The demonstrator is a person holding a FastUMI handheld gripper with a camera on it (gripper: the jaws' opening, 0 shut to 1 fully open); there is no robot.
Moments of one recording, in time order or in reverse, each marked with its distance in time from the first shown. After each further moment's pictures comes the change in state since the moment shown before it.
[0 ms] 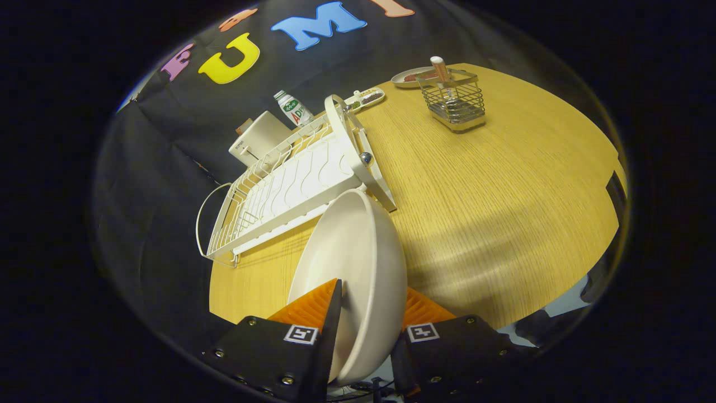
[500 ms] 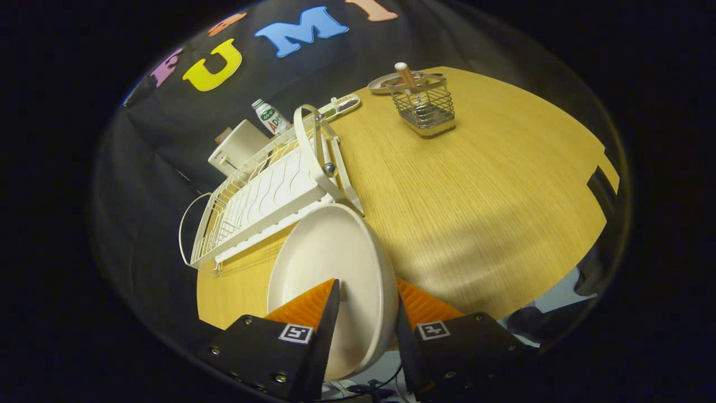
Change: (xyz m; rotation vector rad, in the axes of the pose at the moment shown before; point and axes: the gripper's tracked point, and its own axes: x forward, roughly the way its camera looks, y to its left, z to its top) arm -0.010 -0.032 0.013 0.014 -0.052 -0.123
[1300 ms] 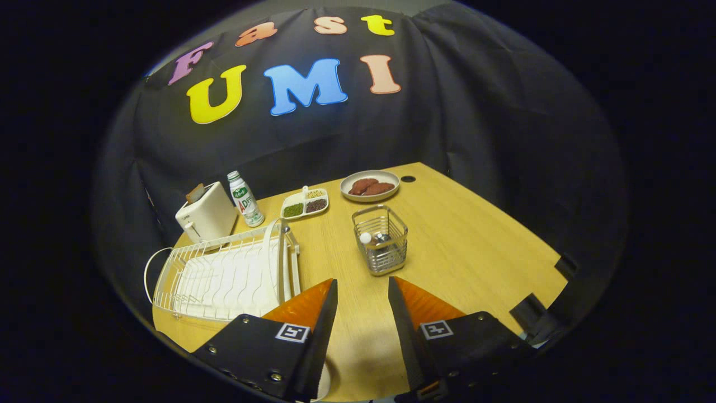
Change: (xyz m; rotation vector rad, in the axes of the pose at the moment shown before) arm -0.046 -0.032 0.188 -0.188 -0.429 -0.244
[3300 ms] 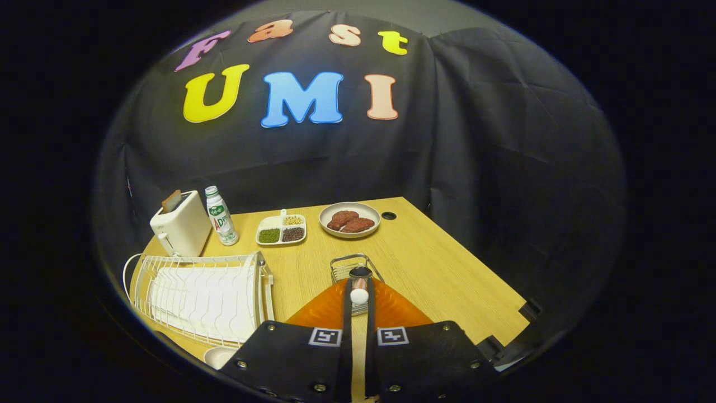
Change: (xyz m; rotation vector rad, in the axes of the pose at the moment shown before) arm -0.005 -0.010 0.061 -0.118 -0.093 -0.111
